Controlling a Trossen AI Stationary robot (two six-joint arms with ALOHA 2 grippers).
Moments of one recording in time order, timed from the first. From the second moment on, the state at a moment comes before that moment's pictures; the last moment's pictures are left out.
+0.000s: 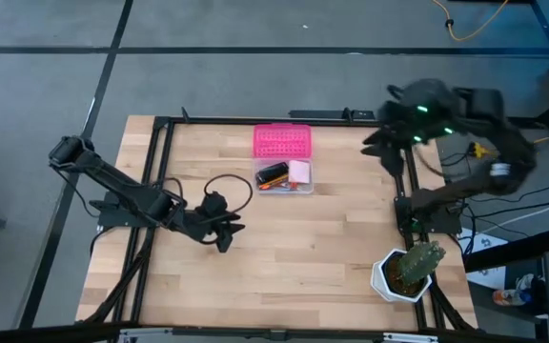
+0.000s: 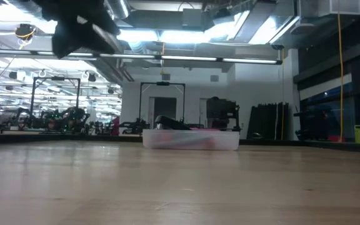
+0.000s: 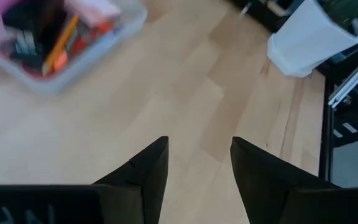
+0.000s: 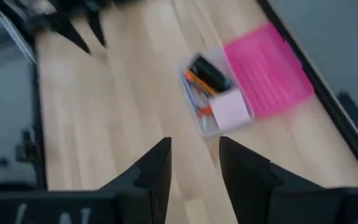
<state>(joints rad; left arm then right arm) -0.46 1.20 0.75 -0.25 -0.53 -0.98 -0.27 1.35 2.00 -1.53 -0.12 0.14</state>
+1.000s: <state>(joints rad) -0.01 0.53 0.26 0.07 -0.13 -0.29 -0.10 0.69 0.88 -0.49 -0.16 0.63</state>
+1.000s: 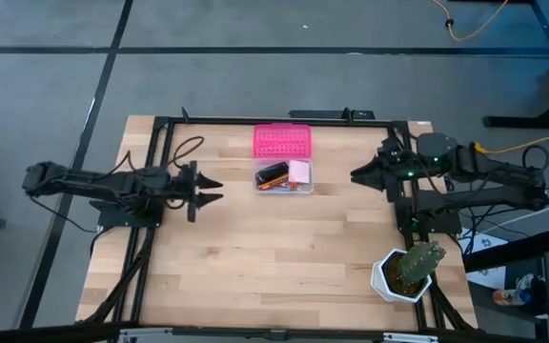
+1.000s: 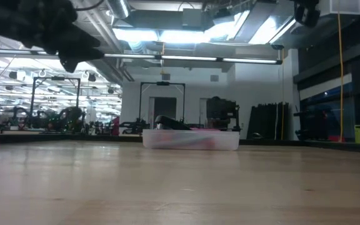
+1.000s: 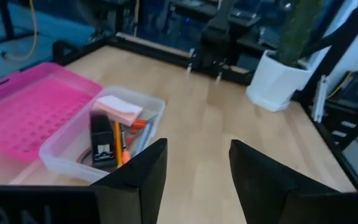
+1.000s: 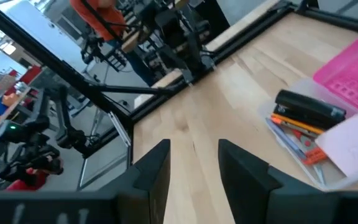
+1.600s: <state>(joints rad) -0.05 0.19 0.05 0.16 -0.11 -0.21 -0.10 0.69 0.90 -0.48 -0.16 0.63</state>
